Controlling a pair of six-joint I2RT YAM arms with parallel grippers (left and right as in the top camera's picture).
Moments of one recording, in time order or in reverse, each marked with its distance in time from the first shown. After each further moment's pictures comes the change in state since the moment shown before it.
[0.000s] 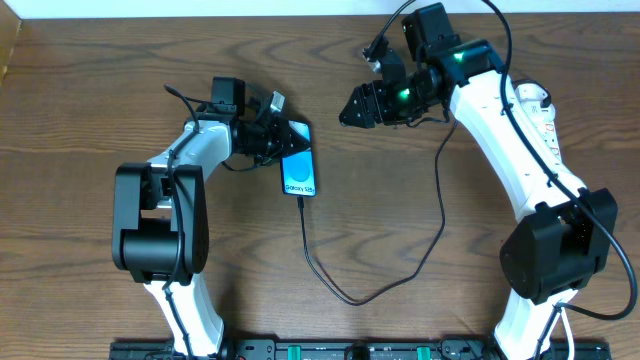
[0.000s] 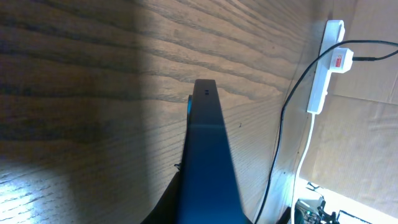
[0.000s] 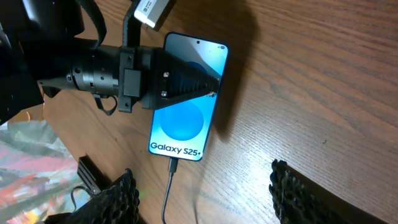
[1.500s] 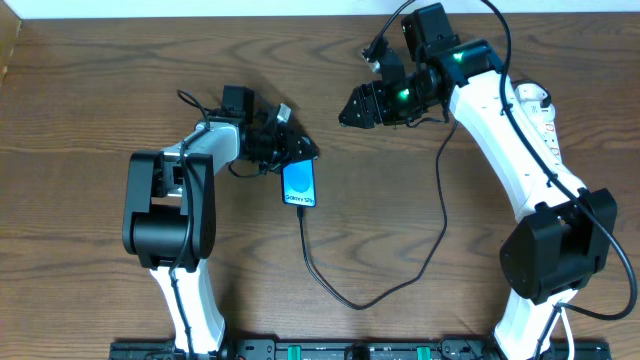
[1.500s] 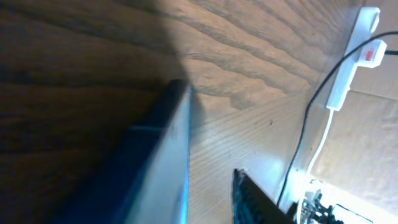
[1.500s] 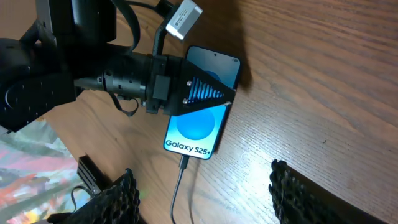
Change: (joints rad) left arm -0.019 0.085 0.003 -0.006 -0.014 0.003; right arm 0.000 0.000 0.000 -0.001 0.000 0.000
